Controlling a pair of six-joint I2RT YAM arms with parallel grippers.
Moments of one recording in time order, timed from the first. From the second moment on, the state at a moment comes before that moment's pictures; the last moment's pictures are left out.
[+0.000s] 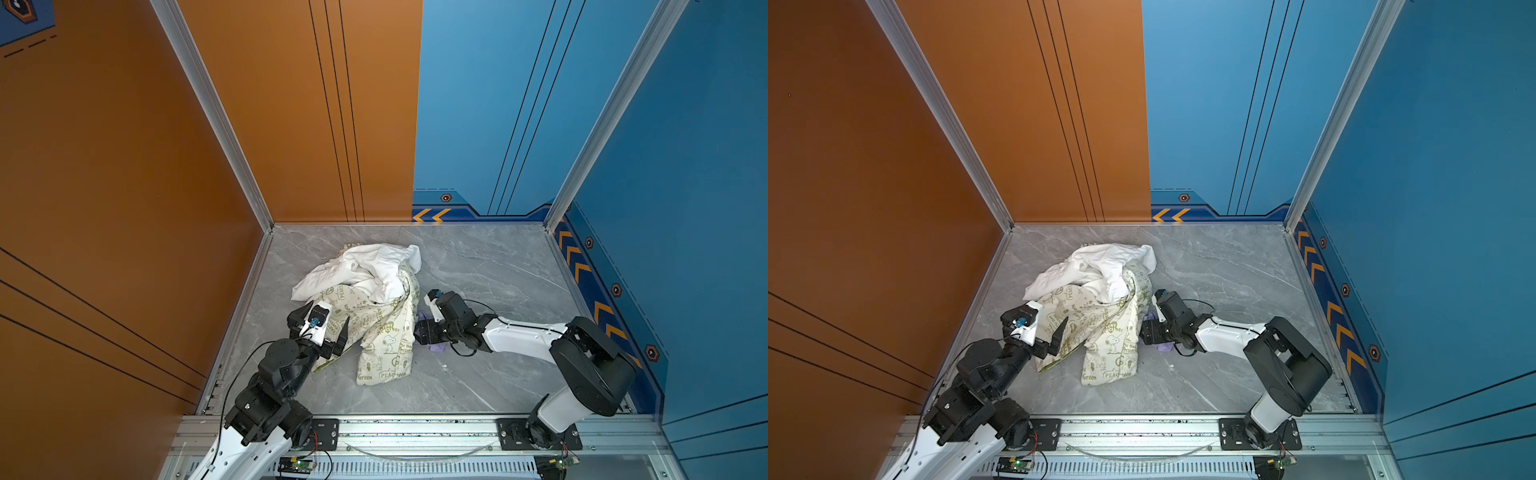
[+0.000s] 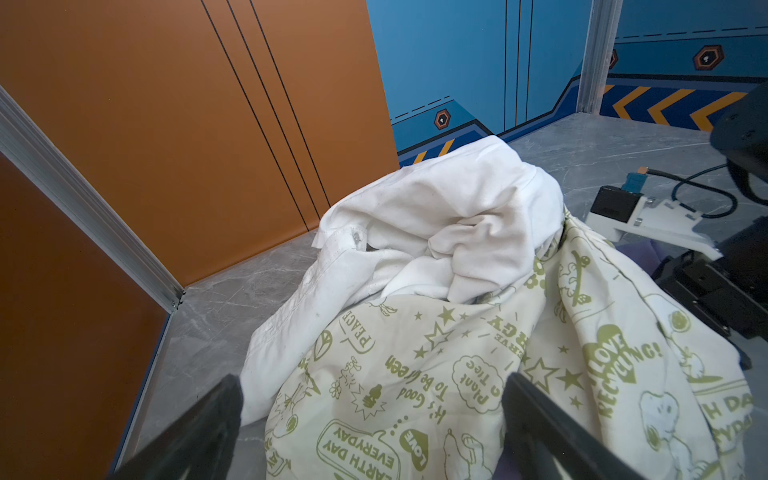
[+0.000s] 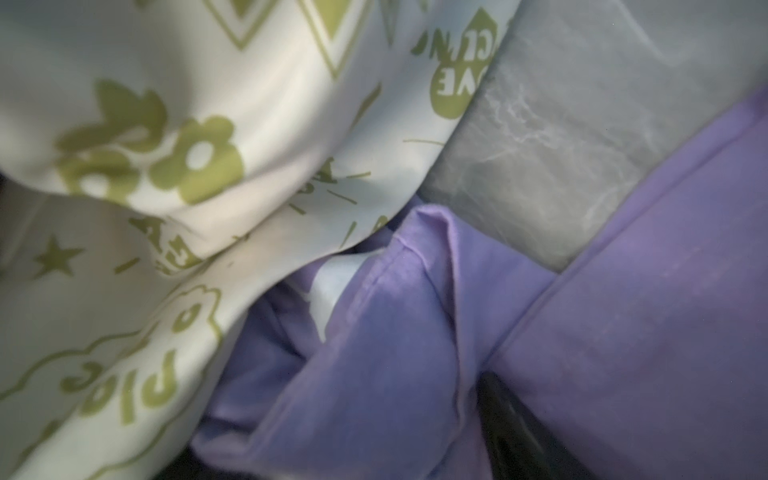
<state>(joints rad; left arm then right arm) -0.55 0.27 0.44 -0.34 -0.26 0.20 0.73 1.62 0.74 0.01 -0.20 0.56</state>
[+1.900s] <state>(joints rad) -0.56 0.23 0.44 -0.34 -0.28 0.21 0.82 1.54 1.40 0.03 -0.07 0.21</state>
